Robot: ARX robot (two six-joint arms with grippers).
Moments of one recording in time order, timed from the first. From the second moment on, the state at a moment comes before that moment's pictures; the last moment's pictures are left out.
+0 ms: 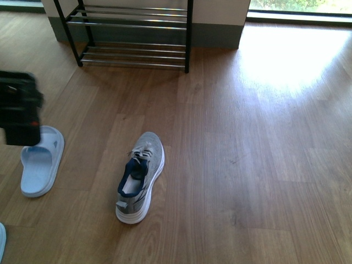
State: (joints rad) left arm -0.31 1.39 0.43 0.41 -0.24 -0.08; right arm -0.60 1.27 0.47 0.22 -0.41 0.00
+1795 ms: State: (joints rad) left arm -0.33 2.75 1.36 0.21 -0.24 -0.13; right arm -0.60 1.27 0.47 0.22 -0.41 0.00
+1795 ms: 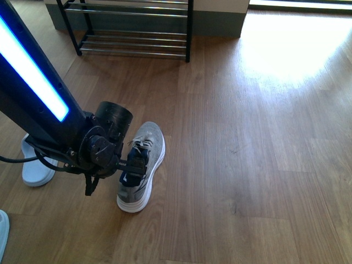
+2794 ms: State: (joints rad) left arm -0.38 2.84 1.49 0.12 -0.23 -0.21; right arm -0.60 1.27 0.47 0.22 -0.40 0.00
